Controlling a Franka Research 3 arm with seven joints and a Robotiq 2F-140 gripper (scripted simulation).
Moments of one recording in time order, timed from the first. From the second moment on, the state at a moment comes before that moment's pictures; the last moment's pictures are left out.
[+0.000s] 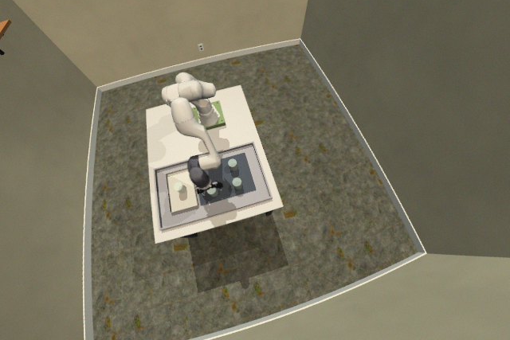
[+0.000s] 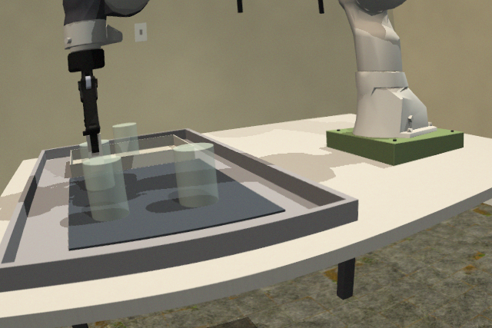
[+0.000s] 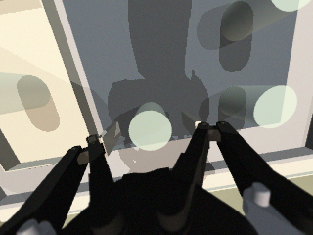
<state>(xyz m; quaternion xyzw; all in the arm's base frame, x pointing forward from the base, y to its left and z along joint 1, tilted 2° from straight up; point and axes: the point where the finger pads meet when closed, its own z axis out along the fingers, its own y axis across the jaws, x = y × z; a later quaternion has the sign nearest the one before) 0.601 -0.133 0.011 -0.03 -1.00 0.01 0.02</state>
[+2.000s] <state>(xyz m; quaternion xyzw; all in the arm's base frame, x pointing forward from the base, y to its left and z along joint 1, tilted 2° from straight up) 0.602 -0.133 0.012 -0.03 -1.00 0.01 0.02</state>
